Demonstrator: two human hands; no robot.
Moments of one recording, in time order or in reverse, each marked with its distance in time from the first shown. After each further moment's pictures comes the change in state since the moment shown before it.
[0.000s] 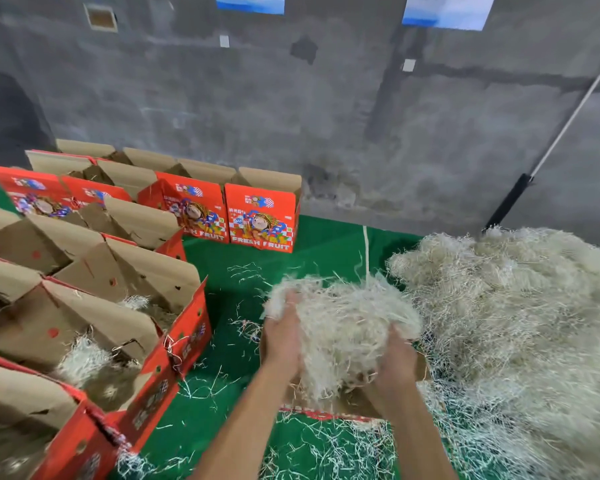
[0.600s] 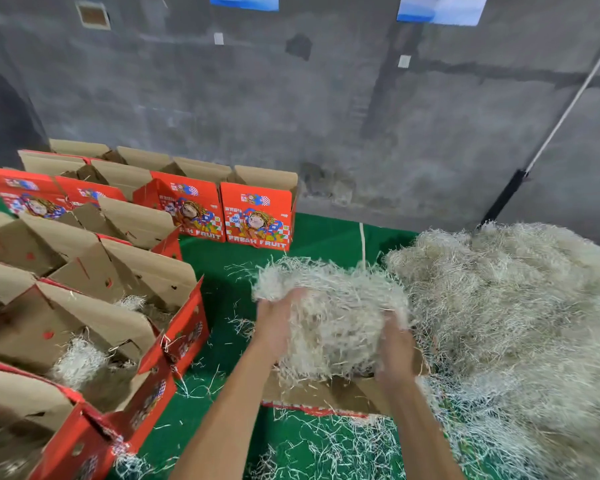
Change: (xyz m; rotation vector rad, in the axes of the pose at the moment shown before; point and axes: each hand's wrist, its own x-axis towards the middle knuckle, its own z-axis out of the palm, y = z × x) left_hand 0.015 0.019 -0.011 0.067 -0.170 -0.045; right_hand 0.005 -0.005 -0.003 0.078 -0.030 -0.107
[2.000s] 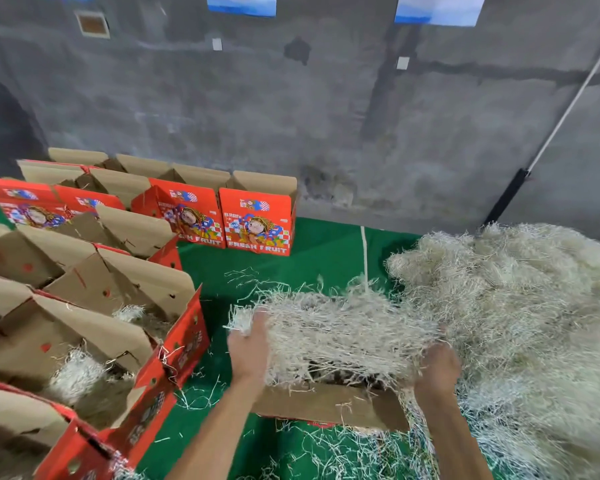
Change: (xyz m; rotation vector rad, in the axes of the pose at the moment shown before) left_hand 0.012 -0.037 -0.031 -0.015 0.256 0.154; right_hand 0.030 0.000 -0.053 -0.051 0.240 -0.082
